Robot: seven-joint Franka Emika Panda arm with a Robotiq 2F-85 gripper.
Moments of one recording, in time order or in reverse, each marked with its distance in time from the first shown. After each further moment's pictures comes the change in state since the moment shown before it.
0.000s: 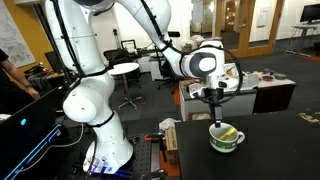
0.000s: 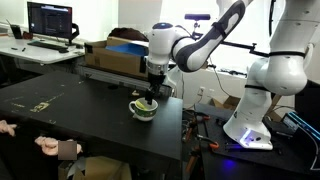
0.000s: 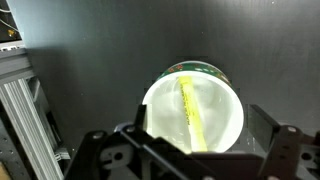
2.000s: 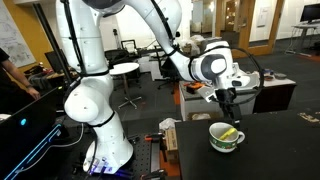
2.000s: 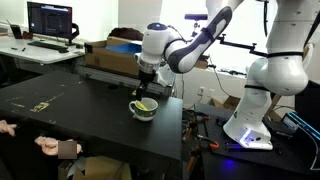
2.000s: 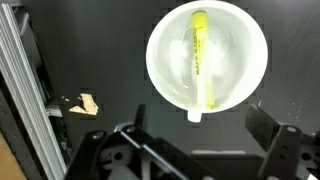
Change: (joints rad) arm 0.052 0.097 -0.099 0.095 -0.148 0.123 -0.055
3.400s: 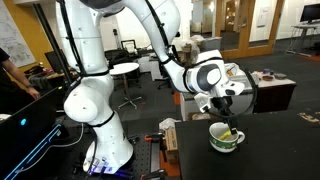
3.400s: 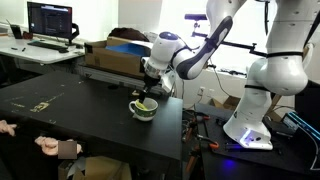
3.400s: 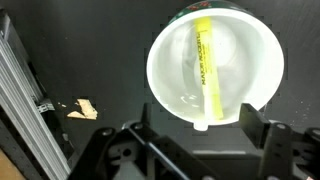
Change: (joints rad) arm -0.021 0.000 -0.048 -0.101 -0.163 0.205 0.159
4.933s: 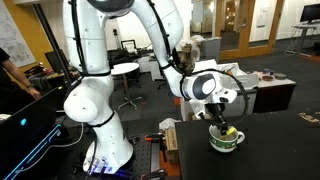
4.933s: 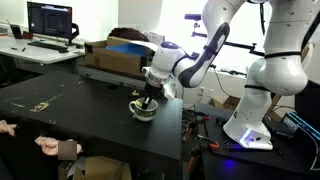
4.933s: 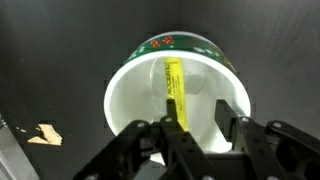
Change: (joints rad) arm -0.006 0.068 0.030 -0.039 0.049 0.102 -0.040
